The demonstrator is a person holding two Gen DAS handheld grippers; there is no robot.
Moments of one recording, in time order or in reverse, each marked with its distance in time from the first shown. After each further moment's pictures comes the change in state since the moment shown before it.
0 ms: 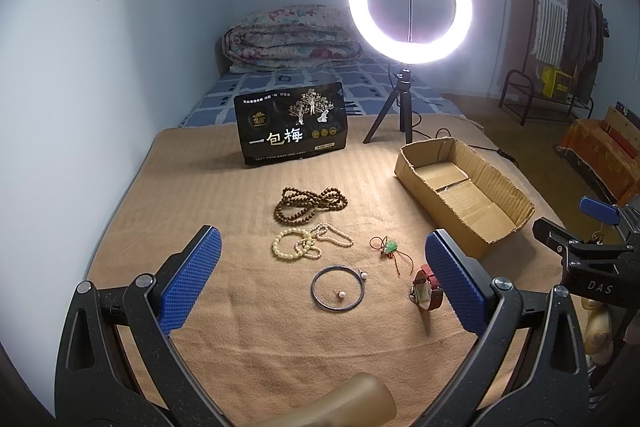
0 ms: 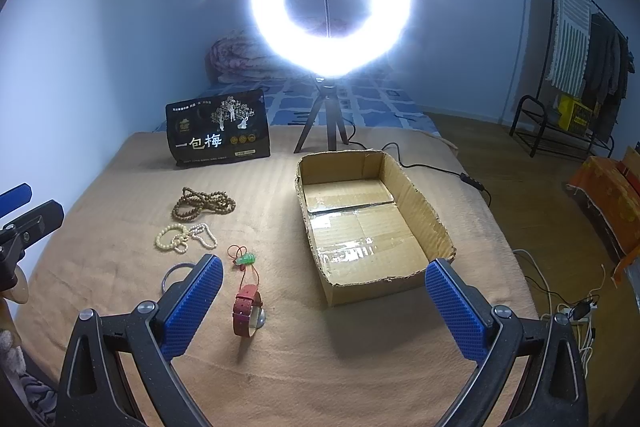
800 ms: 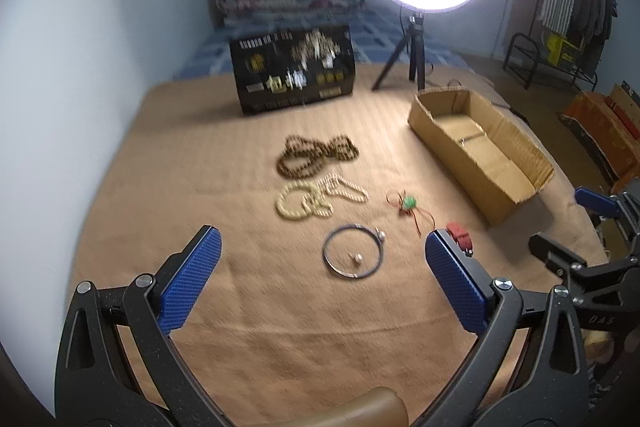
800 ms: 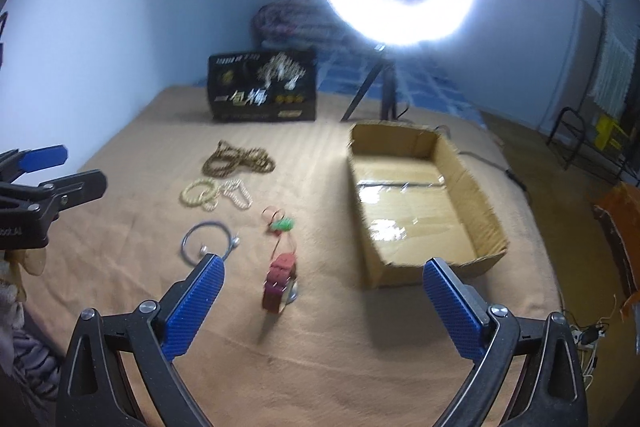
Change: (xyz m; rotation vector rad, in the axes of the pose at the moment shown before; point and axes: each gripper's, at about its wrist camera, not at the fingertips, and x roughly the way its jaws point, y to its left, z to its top) left arm 0.059 0.021 -0.025 -0.002 0.209 -0.027; right arm 0.035 0.038 -0.022 -0.146 0.118 0.122
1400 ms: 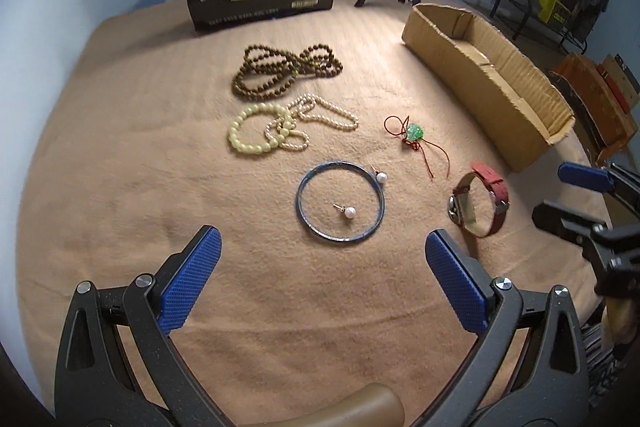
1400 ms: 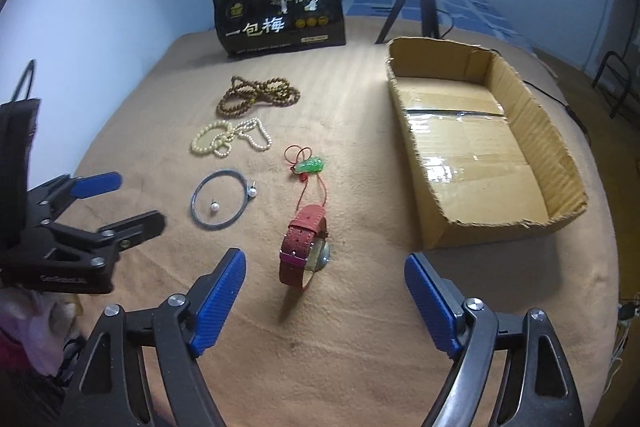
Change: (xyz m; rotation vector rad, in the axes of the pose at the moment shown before) left arm 0.097 -0.003 -0.025 0.021 0.226 -0.085; right arm 0.067 -0.005 -0.001 0.046 0.224 0.170
